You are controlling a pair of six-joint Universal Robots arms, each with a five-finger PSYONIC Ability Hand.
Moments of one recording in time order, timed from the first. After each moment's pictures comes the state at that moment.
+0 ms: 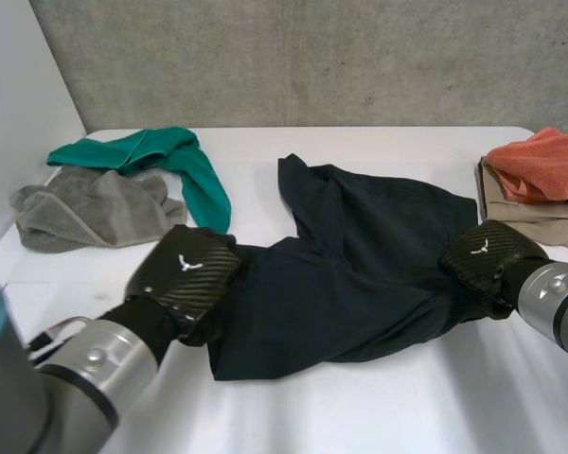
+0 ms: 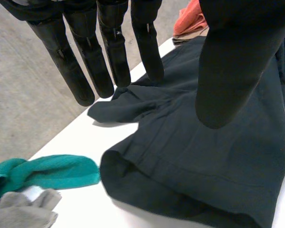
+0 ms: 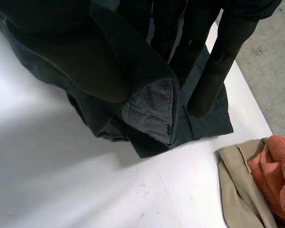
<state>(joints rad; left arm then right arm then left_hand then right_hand) 4.08 -1.59 -1.86 3.21 -1.53 3.48 1.81 -1.41 1.68 0.27 1.39 2.28 0.64 0.63 0.64 0.63 0.45 1.17 1.18 1.20 1.20 1.02</state>
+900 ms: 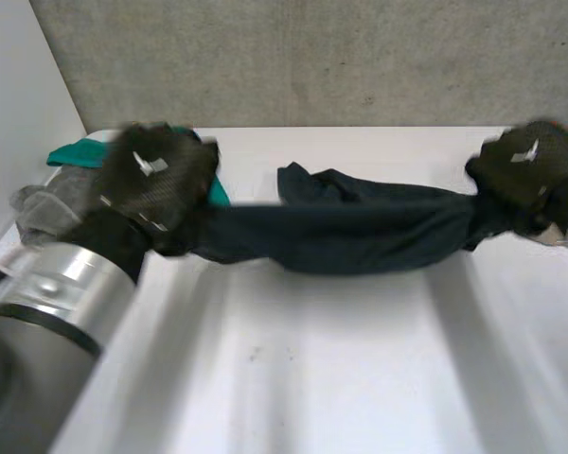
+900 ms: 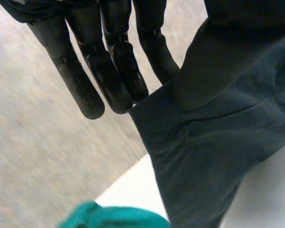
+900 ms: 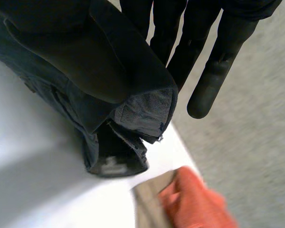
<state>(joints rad) 4.06 -1.49 -1.70 3.25 -1.69 3.46 1.80 -1.59 1.52 0.30 1.37 2.38 1.17 1.20 1.19 1.20 0.98 1.17 1.18 1.20 1.20 1.02</state>
